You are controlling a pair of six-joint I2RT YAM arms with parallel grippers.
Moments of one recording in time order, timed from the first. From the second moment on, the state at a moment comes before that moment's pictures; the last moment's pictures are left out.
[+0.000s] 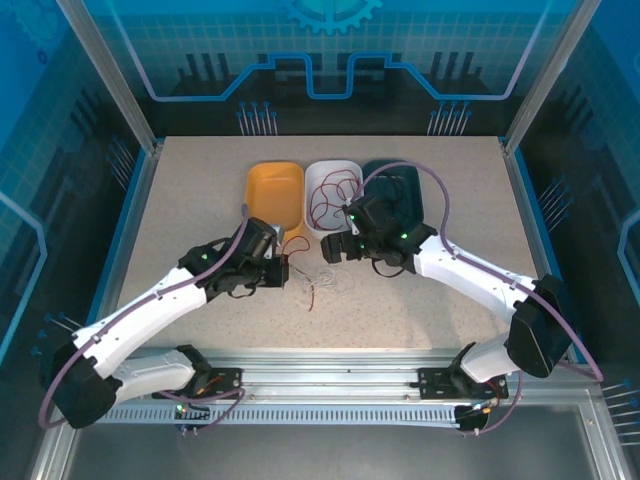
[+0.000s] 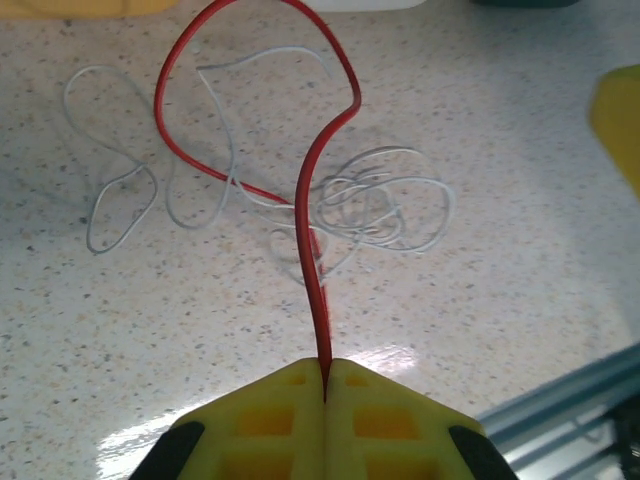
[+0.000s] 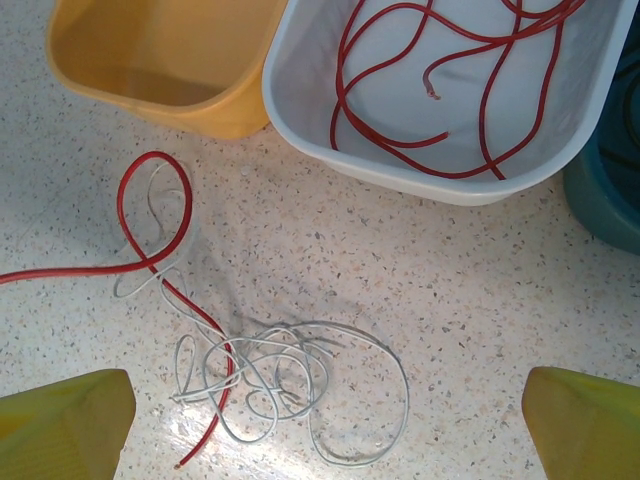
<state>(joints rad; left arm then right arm) -0.65 1.10 0.92 -0.76 0.07 -0.63 0.74 1.44 1.12 -0.57 0.07 0.45</state>
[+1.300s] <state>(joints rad) -0.57 0.79 0.97 -0.62 0.10 -0.58 0.72 1.47 1.02 -0.31 -0.11 0.51</state>
